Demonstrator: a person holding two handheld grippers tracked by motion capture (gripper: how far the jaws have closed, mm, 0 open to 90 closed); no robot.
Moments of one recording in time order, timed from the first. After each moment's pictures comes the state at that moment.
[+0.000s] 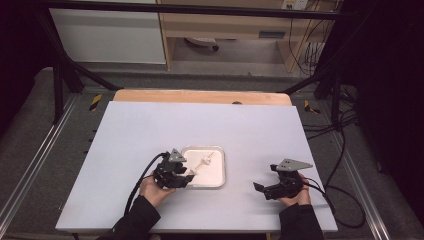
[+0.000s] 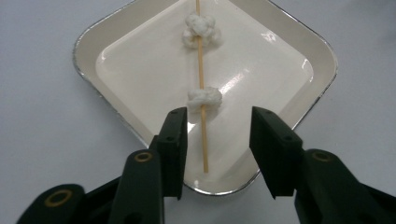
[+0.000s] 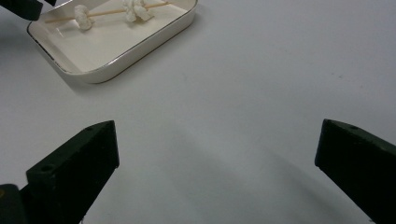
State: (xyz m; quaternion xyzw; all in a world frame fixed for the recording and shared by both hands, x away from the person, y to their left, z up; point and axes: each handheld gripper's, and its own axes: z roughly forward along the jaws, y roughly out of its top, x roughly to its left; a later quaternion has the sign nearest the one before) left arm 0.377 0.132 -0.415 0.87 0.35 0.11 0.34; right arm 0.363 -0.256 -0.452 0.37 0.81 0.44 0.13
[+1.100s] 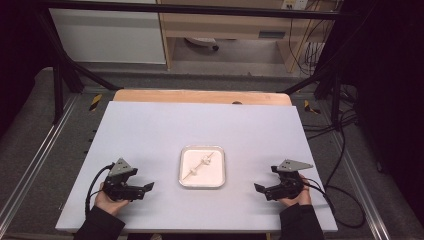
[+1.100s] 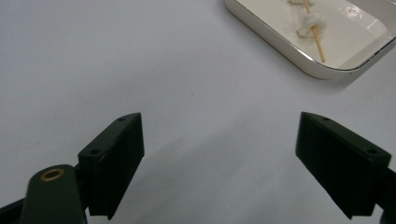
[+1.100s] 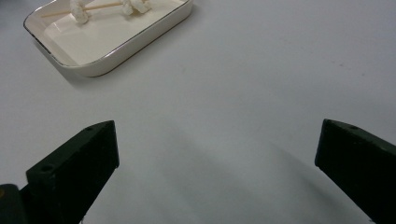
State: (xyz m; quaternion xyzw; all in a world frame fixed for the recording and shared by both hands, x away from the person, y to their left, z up) left arm 0.346 0.263 -0.440 0.81 0.41 0.14 0.40; right arm 0.362 -0.258 -0.455 0.38 0.81 0.43 0.12
